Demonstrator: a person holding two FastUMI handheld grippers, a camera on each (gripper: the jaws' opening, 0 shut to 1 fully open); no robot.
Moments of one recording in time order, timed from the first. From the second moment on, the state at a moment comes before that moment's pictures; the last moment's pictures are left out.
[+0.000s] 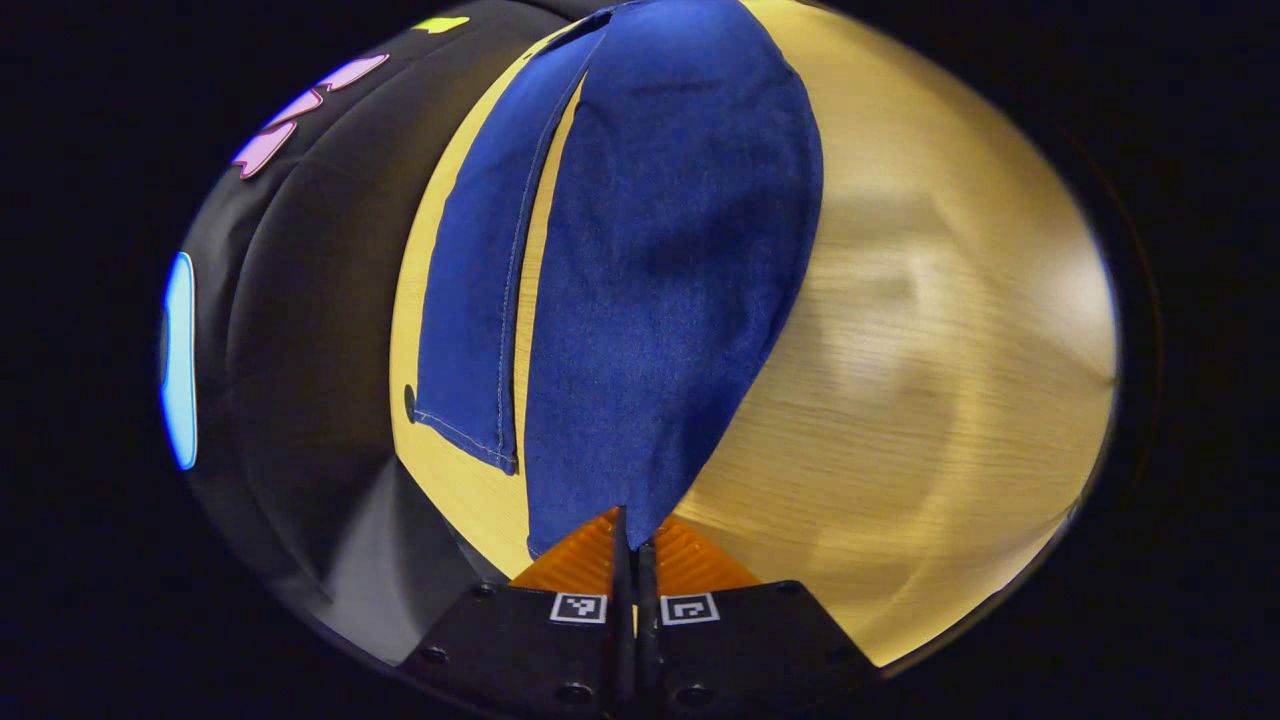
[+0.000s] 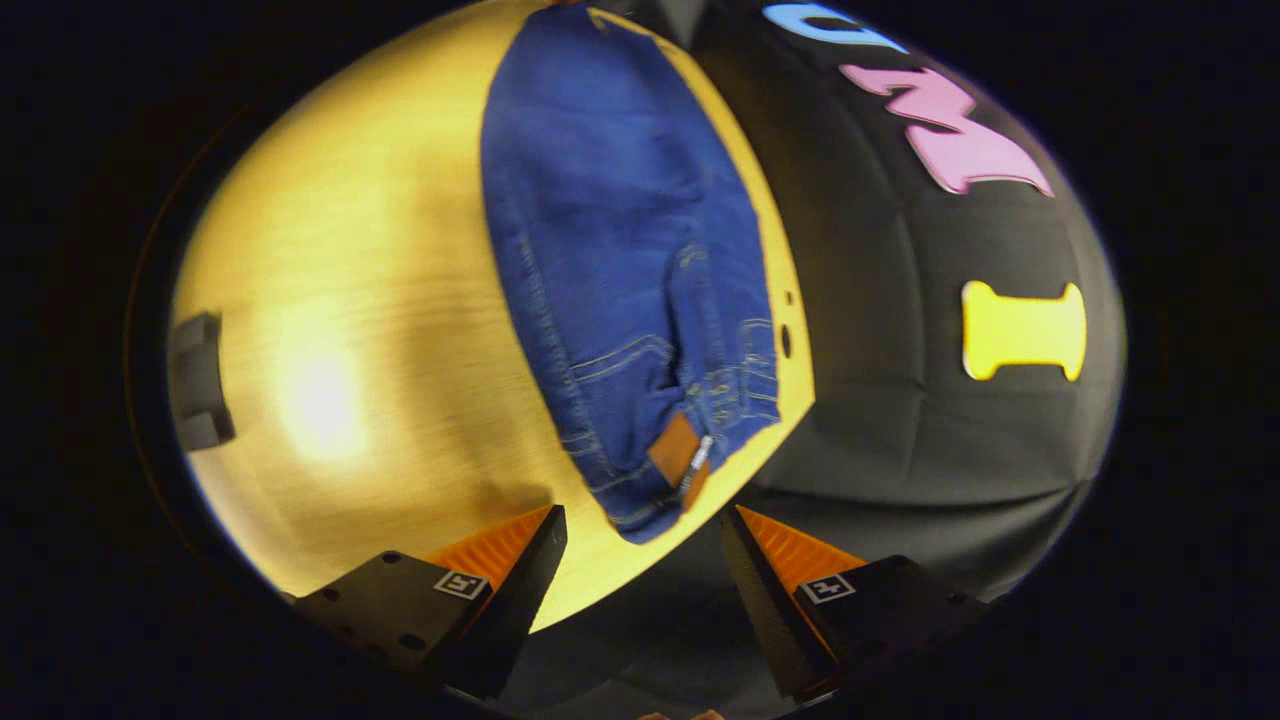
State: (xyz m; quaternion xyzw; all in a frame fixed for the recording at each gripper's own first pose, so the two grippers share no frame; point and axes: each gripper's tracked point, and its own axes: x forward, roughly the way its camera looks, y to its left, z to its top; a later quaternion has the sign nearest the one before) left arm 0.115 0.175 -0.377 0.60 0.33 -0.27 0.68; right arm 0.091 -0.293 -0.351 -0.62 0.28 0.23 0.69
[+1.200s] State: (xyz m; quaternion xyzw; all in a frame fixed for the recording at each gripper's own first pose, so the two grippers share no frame) left arm 0.095 0.175 -0.389 0.47 0.43 -0.30 0.71; right arm 0.127 -0.246 -0.363 -0.64 0.29 0.33 0.63
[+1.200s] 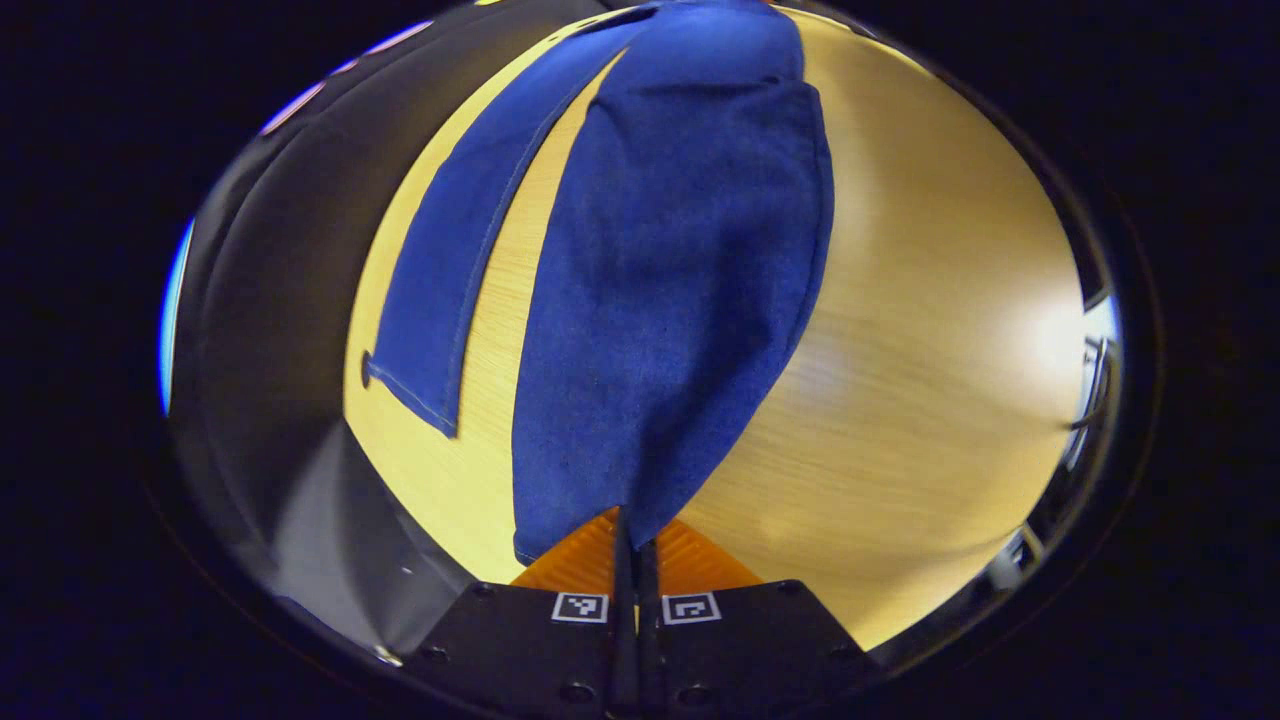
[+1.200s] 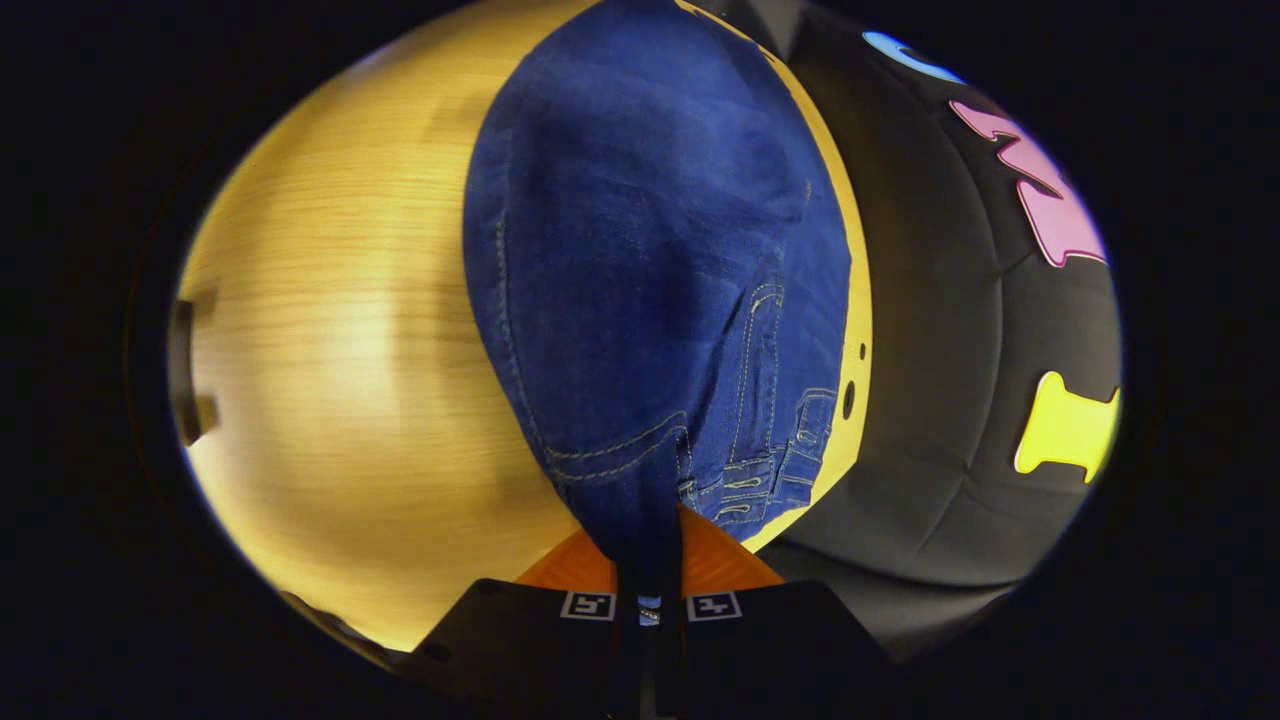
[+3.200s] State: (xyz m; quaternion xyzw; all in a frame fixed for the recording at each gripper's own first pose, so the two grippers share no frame) left arm 0.260 0.275 -0.057 -0.03 0.21 0.02 0.98; right arm 0.294 -0.306 -0.126 0.20 0.29 -0.19 0.91
